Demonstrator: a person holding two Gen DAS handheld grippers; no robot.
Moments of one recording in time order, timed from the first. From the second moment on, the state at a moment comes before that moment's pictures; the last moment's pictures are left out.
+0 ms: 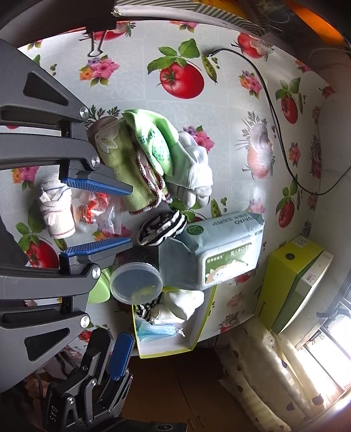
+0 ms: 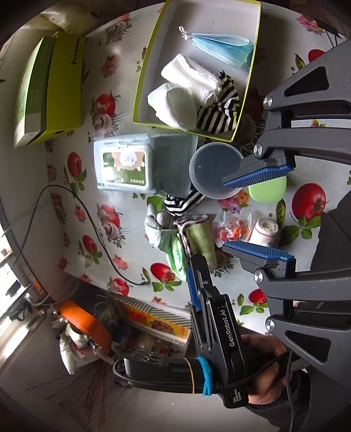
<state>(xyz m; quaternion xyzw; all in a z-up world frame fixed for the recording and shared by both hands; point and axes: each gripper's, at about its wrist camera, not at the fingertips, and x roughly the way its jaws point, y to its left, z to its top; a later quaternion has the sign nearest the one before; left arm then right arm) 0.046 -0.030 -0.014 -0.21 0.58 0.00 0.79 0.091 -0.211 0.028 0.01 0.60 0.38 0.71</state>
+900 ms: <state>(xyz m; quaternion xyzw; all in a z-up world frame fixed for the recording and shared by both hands) 0.003 0.031 -0.048 -0.26 0.58 0.07 0.76 0.068 -0.107 -0.048 -0.13 0.66 0.40 0.62</state>
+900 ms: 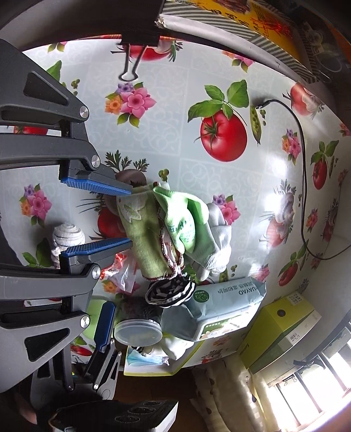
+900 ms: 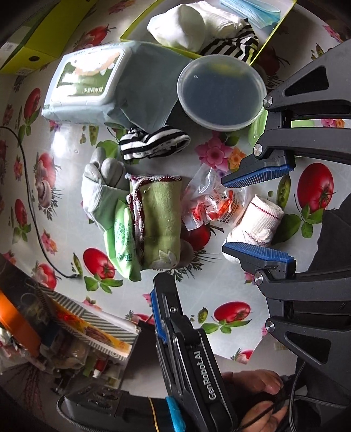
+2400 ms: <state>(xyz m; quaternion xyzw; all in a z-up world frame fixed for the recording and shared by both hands) 0.003 -0.012 -0.064 -0.23 0.63 -0.03 0.74 0.051 -0.149 -0.015 -0.13 0.65 0.40 0.64</state>
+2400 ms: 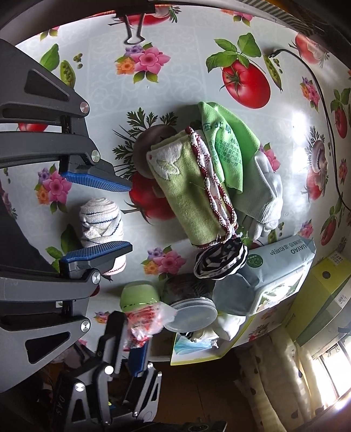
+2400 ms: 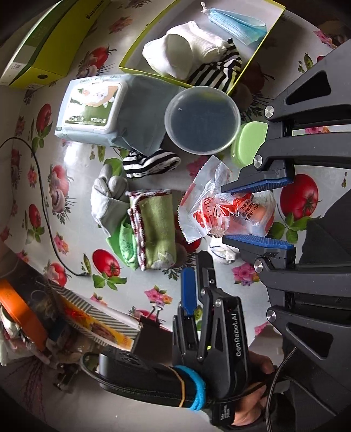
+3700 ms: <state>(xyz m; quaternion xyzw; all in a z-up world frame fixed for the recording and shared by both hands) 0.020 -0.033 -0.070 -0.14 0.62 -0.12 0.76 0.045 -0.149 -0.035 -0.13 0.66 0.36 0.65</state>
